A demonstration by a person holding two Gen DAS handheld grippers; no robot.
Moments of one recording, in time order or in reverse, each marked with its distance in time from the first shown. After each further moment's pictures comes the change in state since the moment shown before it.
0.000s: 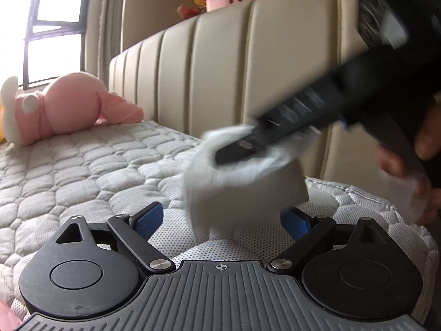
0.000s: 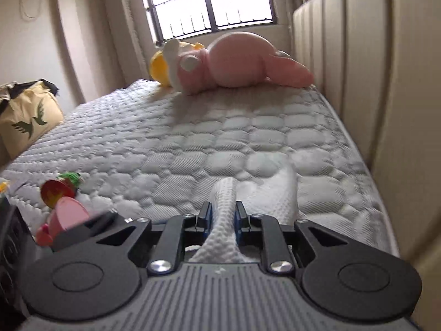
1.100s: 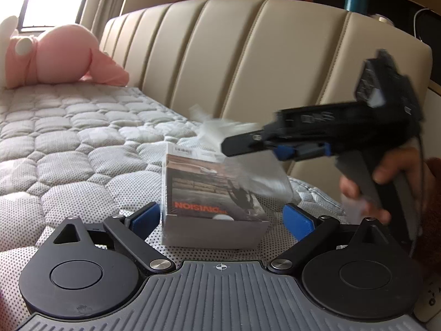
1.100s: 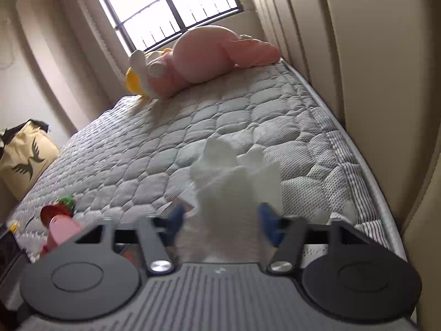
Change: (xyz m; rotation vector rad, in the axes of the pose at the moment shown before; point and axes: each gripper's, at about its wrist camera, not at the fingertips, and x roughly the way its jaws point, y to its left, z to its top) left arm -0.020 0.024 -0.009 -0.207 0.068 -0.165; right arm 0.006 -0.041 -0.018 0.146 0.015 0.062
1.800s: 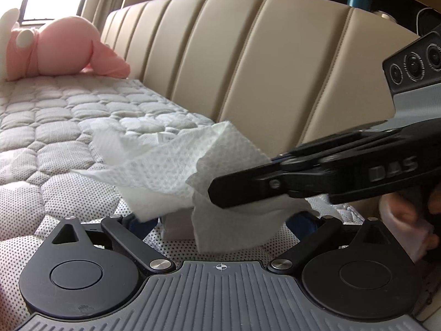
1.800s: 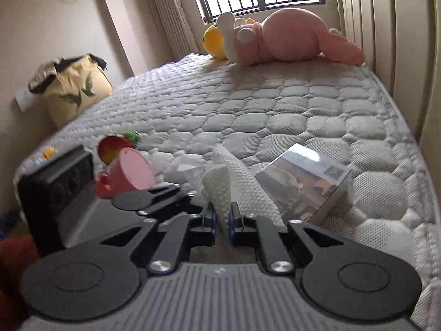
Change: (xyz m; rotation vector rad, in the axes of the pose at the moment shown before) left arm 0.002 0.001 -0.005 -0.011 0.027 -0.003; right arm -0.006 0.077 -0.017 -0.253 0.109 0.111
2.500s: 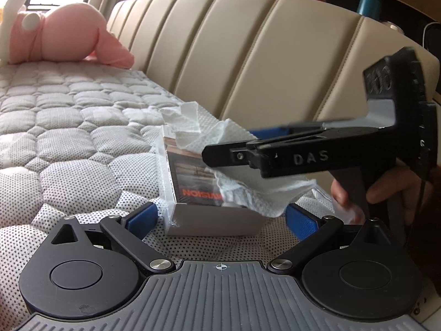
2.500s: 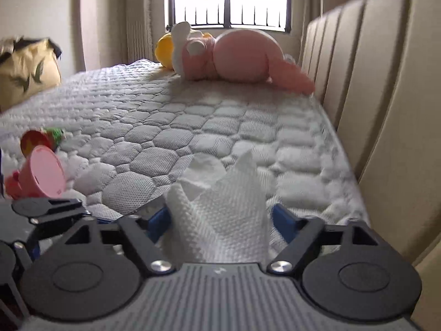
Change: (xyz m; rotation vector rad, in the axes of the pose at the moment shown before) left arm 0.000 0.014 -0.004 -0.059 0.013 -0.030; right arm 0.021 -0.040 0.005 -0.028 -0.075 -0.186
